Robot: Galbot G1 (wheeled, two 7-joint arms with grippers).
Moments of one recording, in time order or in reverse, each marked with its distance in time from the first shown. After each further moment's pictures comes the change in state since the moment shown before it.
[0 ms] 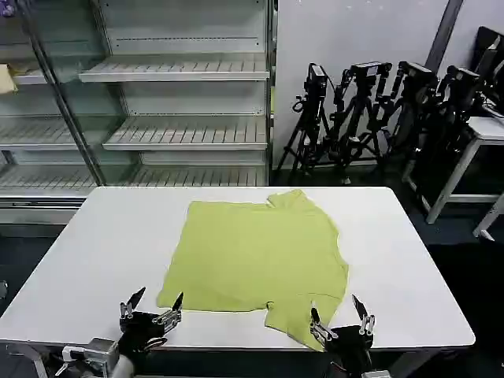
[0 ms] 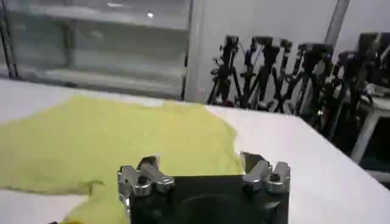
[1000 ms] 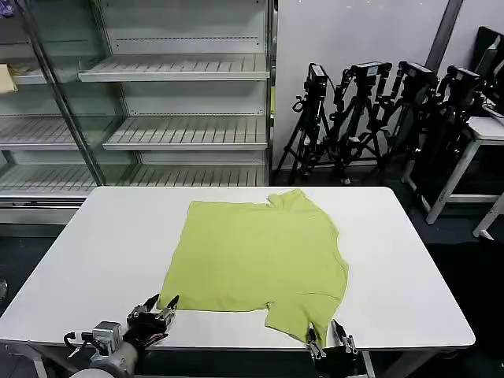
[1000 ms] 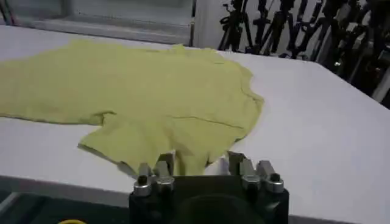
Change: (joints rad) left arm -0.106 0.035 0.007 0.143 -0.218 0.031 0.024; right arm 0.003 0.008 -0.036 -0.066 0.067 -0.066 0.006
